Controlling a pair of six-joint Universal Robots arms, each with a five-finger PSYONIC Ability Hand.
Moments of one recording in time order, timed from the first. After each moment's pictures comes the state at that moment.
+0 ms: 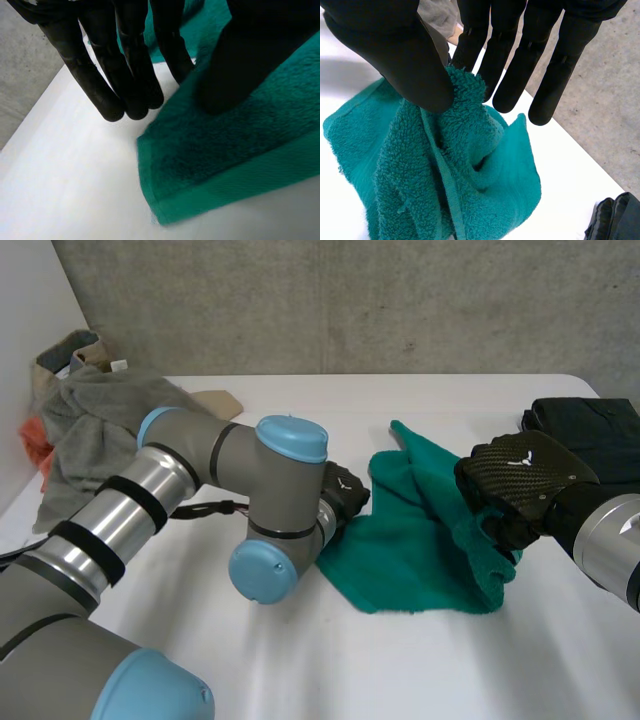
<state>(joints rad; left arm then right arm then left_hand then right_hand) 3.95 -2.81 -0.28 2.65 -1.64 3.73 1.86 -1.59 1.68 0.26 1.27 2.63 1.16 1.15 1.14 1.15 0.96 1.12 1.18 1.19 1.20 0.98</state>
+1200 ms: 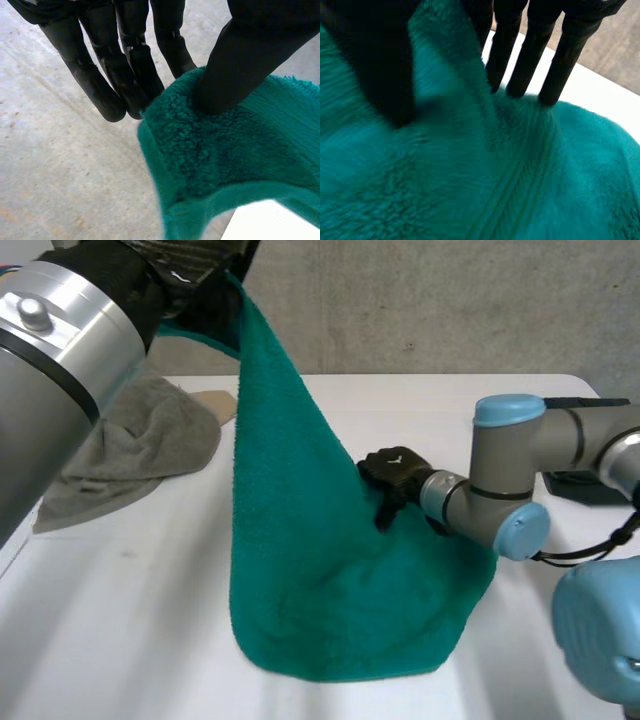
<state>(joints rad) 4.15 -1.65 -1.18 3.10 -1.46 3.66 2.00 -0.46 0.61 0.28 1.16 2.82 1.16 1.20 1.19 1.19 0.99 0.78 0.79 0.77 0.74 0.58</state>
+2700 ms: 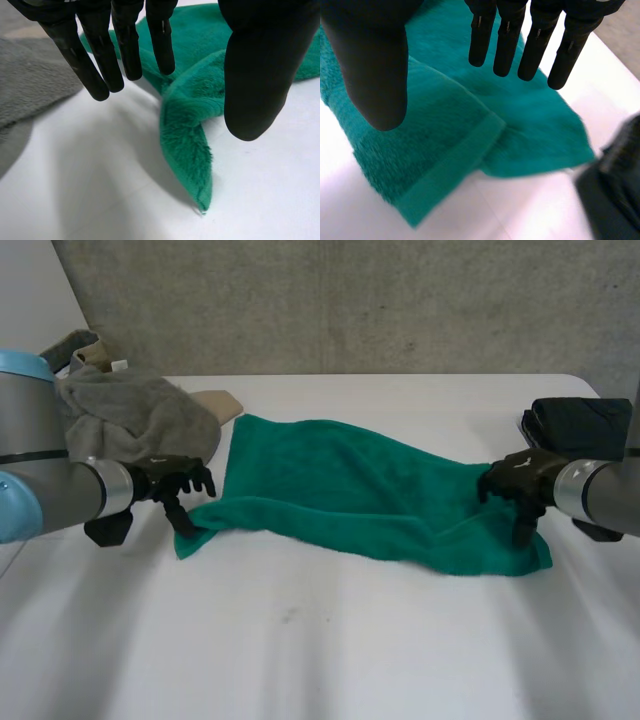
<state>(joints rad) 4.56 -2.32 -1.02 2.66 -1.23 3.42 1.72 -0.91 1.10 0.48 1.27 2.41 0.49 0.49 0.49 0.50 0.33 0.50 0.50 0.51 0.51 0.35</state>
